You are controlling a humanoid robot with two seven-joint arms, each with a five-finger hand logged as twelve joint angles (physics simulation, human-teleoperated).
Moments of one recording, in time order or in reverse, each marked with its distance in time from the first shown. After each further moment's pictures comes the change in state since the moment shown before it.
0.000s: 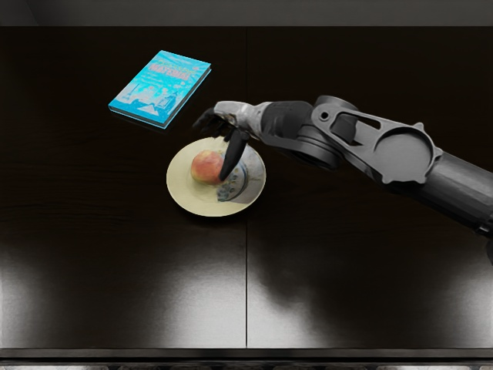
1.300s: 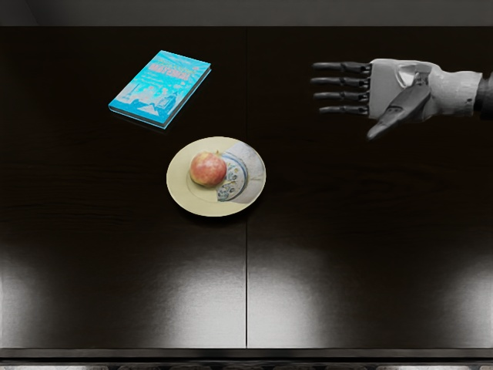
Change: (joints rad) left arm 0.000 0.000 0.000 0.000 0.000 0.000 0.000; right arm -0.220 -0.717 0.229 0.111 1.090 0.491 0.058
